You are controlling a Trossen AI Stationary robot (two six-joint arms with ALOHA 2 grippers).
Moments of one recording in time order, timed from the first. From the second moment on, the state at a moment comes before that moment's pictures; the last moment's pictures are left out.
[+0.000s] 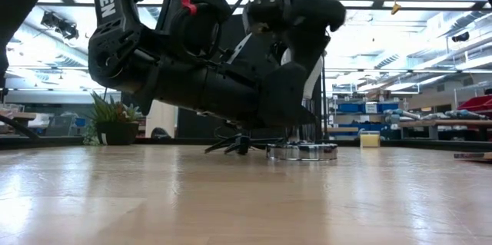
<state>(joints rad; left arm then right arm) -0.20 2.20 0.94 1.08 -0.66 -0.18 0.01 1.98 1.63 -1.07 -0.06 -0.09</state>
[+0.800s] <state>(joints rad) -0.20 2.20 0.94 1.07 -0.69 -0.24 0.02 1.98 1.63 -1.04 0.10 0.70</state>
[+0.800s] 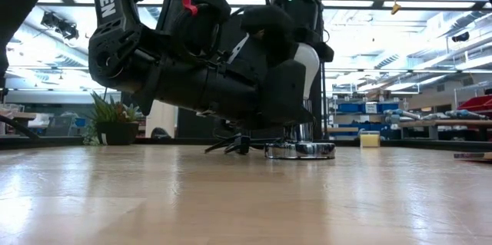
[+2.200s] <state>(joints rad) -0.20 2.20 0.94 1.02 -0.71 -0.24 -0.04 1.91 1.79 -1.11 0.05 0.38</state>
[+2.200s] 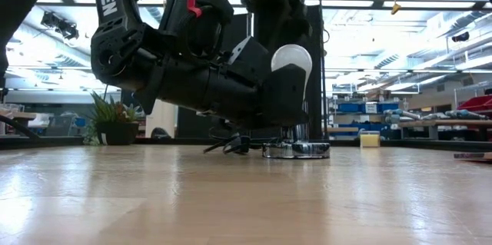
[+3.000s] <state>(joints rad) -0.20 2.20 0.94 1.02 -0.71 -0.23 0.03 1.91 1.86 -1.40 0.09 -0.85</state>
